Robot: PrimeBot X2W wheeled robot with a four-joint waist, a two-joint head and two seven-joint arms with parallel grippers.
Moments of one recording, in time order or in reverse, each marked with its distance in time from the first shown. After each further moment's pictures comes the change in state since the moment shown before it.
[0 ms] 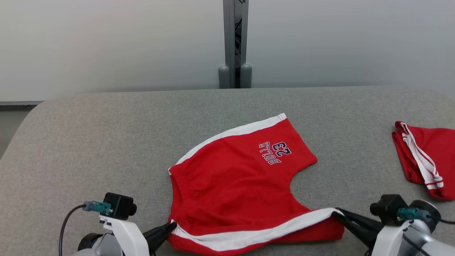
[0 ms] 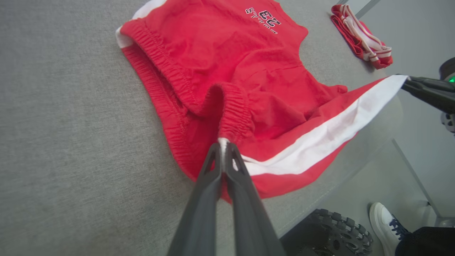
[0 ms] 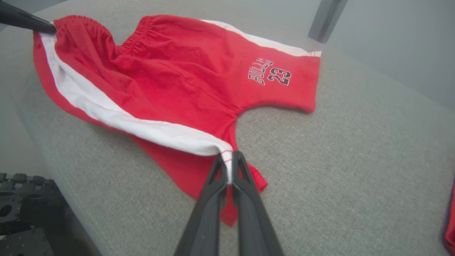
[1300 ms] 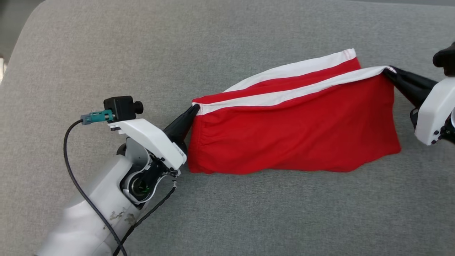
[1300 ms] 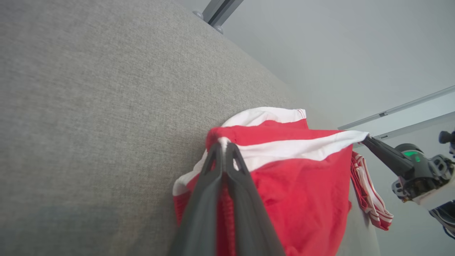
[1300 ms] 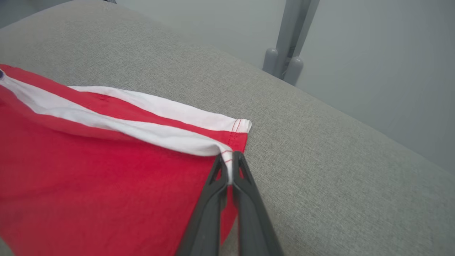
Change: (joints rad) left arm -0.345 -0.350 0.222 0.327 -0.199 -0.090 -0.121; right arm -0.644 -0.104 0.047 0.150 0.263 0.000 0.155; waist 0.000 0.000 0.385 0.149
